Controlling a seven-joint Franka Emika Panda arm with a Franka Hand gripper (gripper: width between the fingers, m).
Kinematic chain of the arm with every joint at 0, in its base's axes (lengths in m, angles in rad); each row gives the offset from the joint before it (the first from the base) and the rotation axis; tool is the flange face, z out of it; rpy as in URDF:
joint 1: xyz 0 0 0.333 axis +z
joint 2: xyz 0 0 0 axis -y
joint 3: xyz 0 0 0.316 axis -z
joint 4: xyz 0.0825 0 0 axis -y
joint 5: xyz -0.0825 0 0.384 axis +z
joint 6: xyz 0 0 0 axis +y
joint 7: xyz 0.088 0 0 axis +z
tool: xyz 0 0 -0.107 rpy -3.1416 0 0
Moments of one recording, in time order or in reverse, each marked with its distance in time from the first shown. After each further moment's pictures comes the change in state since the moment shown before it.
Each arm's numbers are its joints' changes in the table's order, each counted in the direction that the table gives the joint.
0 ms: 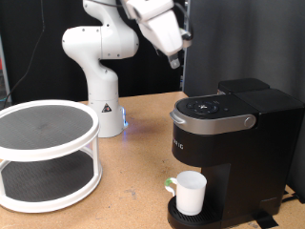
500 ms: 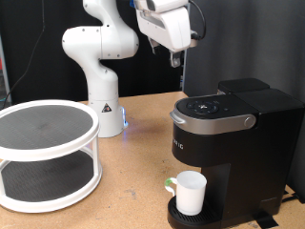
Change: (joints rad) arm -0.003 -0.035 -0.045 0.065 -0.174 0.038 -0.003
